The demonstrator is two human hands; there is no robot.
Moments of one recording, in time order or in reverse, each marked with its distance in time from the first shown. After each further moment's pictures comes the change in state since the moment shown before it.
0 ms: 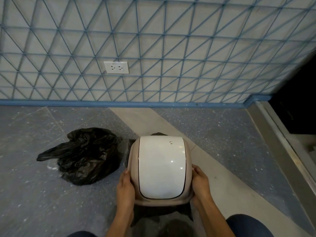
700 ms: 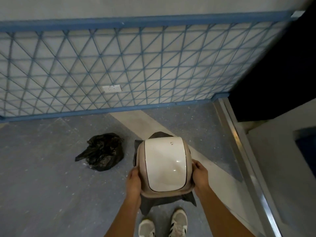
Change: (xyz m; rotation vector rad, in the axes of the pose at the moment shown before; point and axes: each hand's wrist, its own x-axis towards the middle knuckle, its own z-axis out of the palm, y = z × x) left_hand -0.211 0.204 -0.030 0.153 -0.107 -0.308; right_hand -0.223 -0.202 -0.112 -0.080 0.125 0.124
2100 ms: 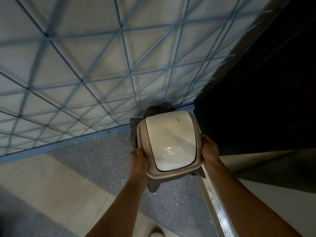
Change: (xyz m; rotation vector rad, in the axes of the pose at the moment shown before) left_hand 0.284 0.131 0.604 0.065 -0.192 0.043; right_hand 0.622 -0.185 -0.171 0.140 0.131 -0.052
